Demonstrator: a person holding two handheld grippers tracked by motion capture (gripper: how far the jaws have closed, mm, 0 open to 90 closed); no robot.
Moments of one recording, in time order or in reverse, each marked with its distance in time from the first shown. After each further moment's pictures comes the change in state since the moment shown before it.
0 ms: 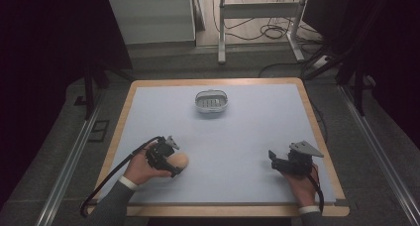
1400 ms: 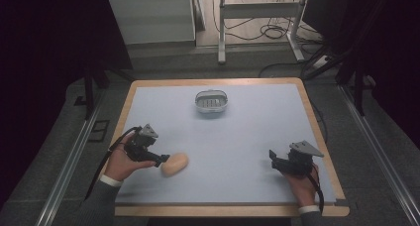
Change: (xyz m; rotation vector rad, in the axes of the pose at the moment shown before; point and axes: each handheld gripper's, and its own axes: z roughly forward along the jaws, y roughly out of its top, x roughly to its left) left arm 0.024 -0.020 -0.053 -0.177 0.068 -0.076; right arm 0.000 0.000 0.000 0.004 -0.016 0.010
